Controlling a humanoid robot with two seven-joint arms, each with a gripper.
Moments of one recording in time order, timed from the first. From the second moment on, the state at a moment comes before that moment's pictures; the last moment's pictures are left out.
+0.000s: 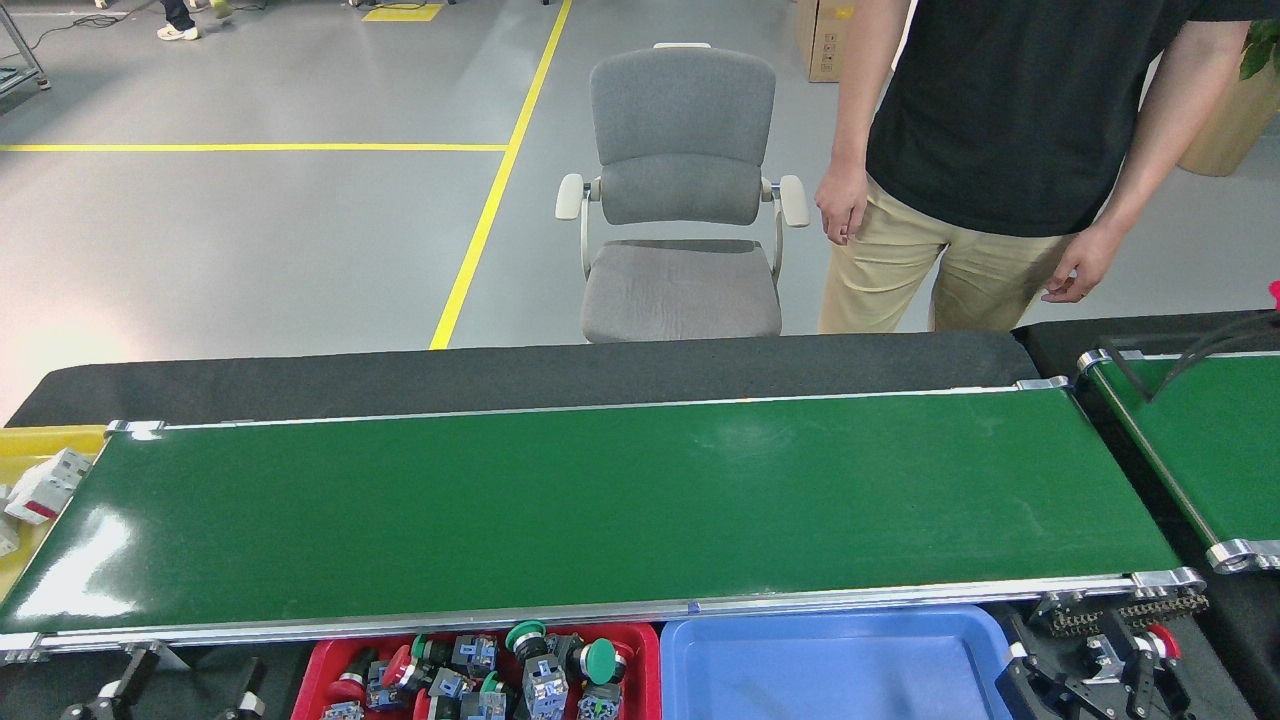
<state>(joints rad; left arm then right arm) 0.39 0.14 0.41 -1.74 -1.39 -0.41 0.16 0.32 -0.15 -0.21 -1.72 1.14 -0.24 -0.04</state>
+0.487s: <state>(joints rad) 0.40 0.16 0.41 -1.73 -1.39 -0.41 0.15 0.30 -0.15 -0.21 -1.73 1.14 -0.23 -0.02</state>
